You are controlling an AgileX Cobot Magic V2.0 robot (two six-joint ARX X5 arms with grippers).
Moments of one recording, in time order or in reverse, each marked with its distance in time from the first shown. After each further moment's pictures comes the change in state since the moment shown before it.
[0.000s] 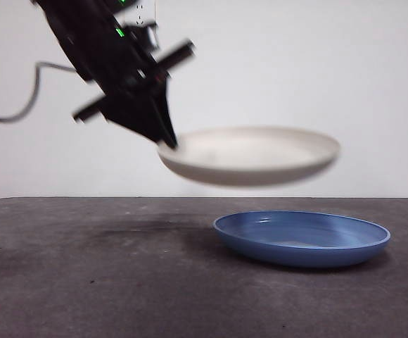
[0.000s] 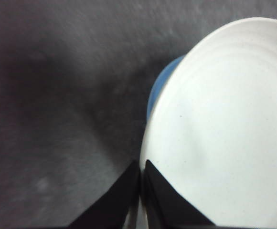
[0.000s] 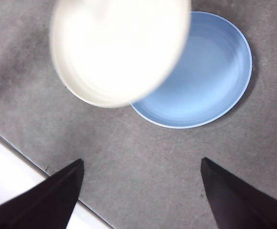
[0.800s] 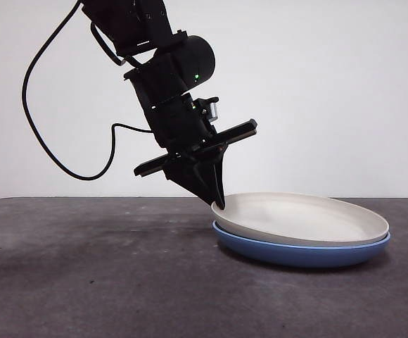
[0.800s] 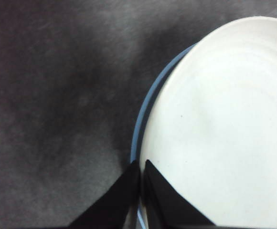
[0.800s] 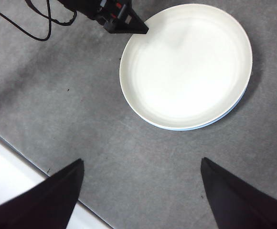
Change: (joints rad) left arm -0.092 0.376 0.292 -0.072 -0.055 -0.066; right arm 0.000 -0.034 0.000 -0.003 0.000 0.007
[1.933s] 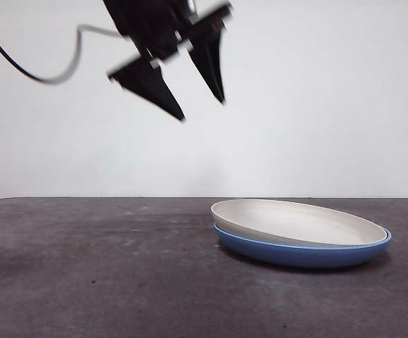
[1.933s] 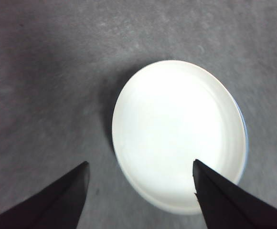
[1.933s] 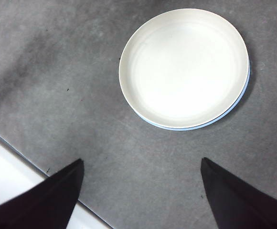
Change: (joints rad) left arm 0.008 -0.322 0.003 -0.188 0.000 0.120; right arm 0.000 0.000 0.000 -0.001 0.005 0.000
